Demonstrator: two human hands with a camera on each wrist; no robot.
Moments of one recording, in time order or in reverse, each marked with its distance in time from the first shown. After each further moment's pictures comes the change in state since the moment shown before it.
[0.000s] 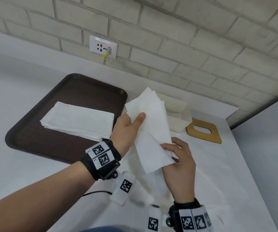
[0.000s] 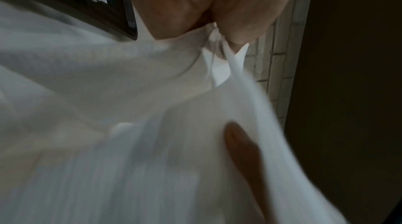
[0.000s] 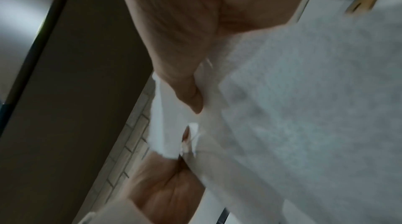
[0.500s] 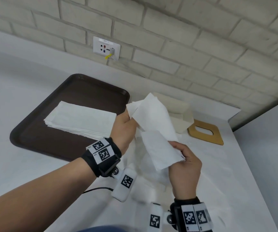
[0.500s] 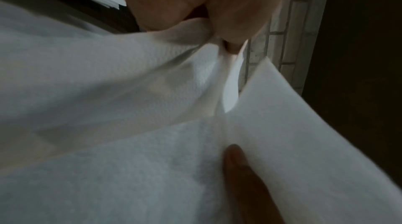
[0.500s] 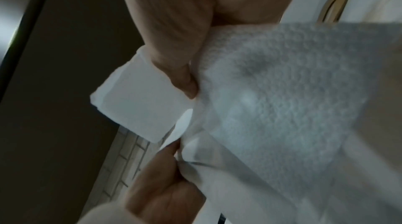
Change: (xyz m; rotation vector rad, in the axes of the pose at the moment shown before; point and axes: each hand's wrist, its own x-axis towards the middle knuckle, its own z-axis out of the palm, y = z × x) left_hand 0.004 0.004 -0.005 -0.017 0.045 -0.038; right_hand 0.002 -0.007 0.001 0.152 0.109 0.159
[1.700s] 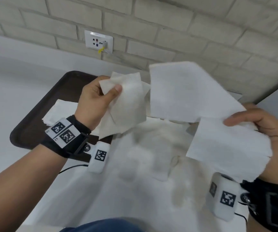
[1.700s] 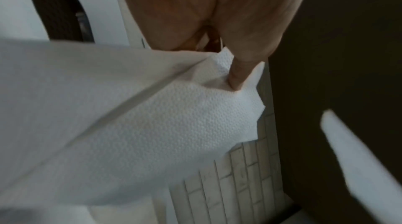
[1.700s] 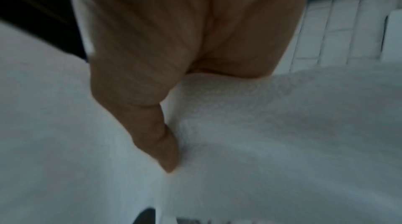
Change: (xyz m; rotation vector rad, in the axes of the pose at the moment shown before) left_hand 0.021 0.061 -0.057 0.221 -0.042 0.287; right_hand 0.060 -0.102 -0.111 0.112 -0.401 -0.203
